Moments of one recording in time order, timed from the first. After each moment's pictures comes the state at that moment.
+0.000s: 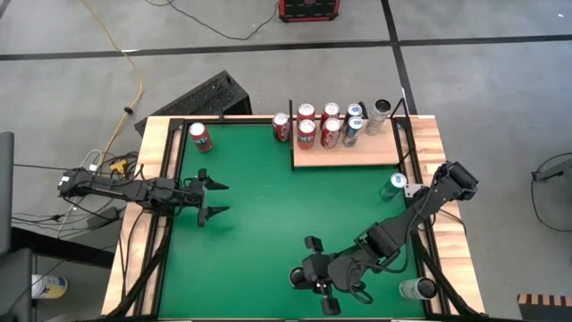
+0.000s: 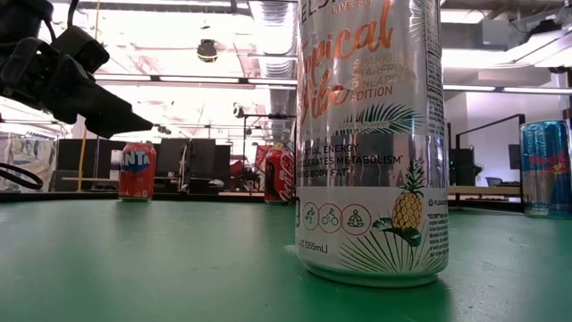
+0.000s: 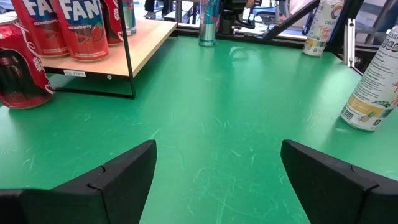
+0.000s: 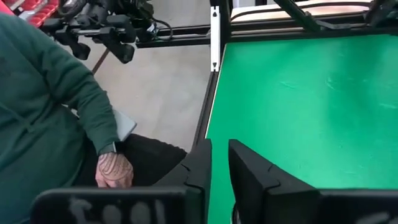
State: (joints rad) left arm -0.14 0.21 0.02 0.04 -0.24 -0.13; right arm 0.62 1.74 1.58 -0.36 0.21 0.41
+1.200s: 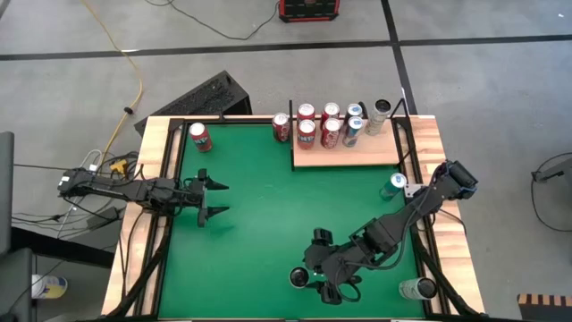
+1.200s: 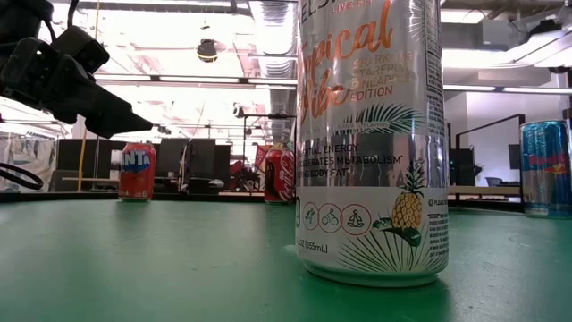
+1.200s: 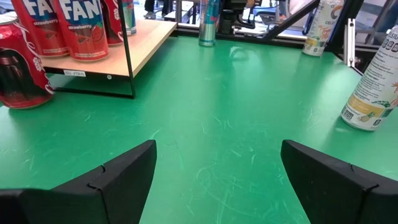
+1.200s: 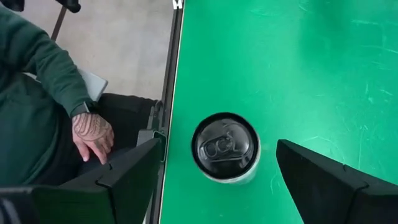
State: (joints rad) left arm -0.14 0.21 0.02 0.04 -0.24 -0.13; right arm 0.59 1.74 1.58 -0.63 0.18 0.55
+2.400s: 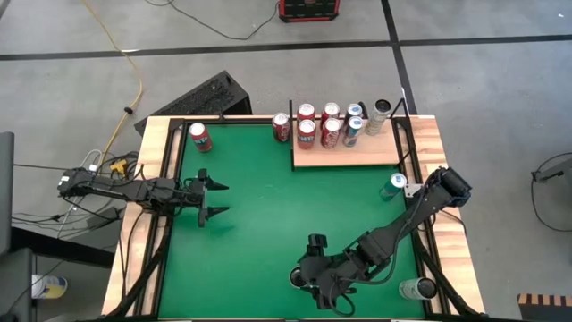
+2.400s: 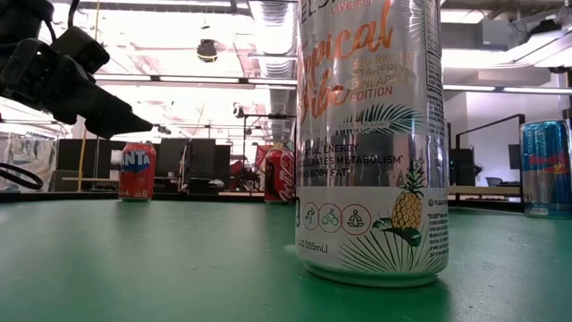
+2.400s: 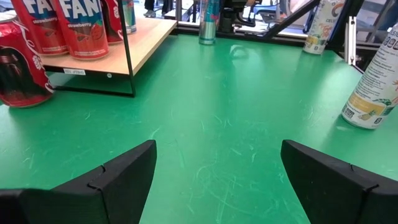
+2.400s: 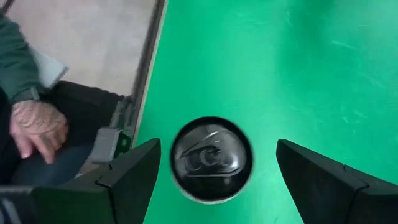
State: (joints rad) left arm -0.14 0.22 0.02 0.04 -0.24 -0.13; right arm 0.63 1.82 1.58 -0.59 0.32 0.43
